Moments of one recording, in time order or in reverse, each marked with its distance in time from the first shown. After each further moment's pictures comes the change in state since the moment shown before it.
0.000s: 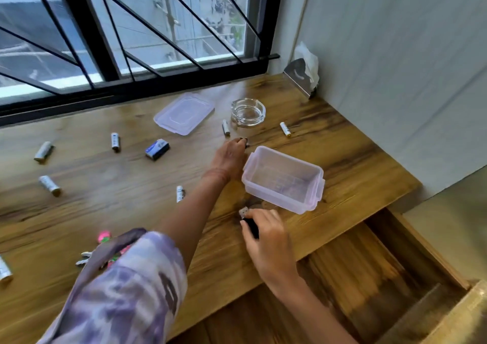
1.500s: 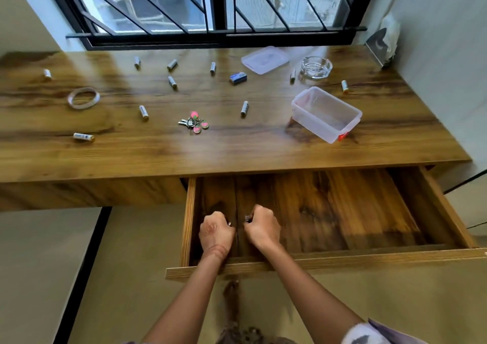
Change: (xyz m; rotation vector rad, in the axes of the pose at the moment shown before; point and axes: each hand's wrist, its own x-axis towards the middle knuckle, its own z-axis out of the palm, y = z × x) left_hand -0.380 0.089 0.079 -0.209 0.104 -1.102; right_hand -0.176 -0.002 0.001 -0.023 -0.640 0.182
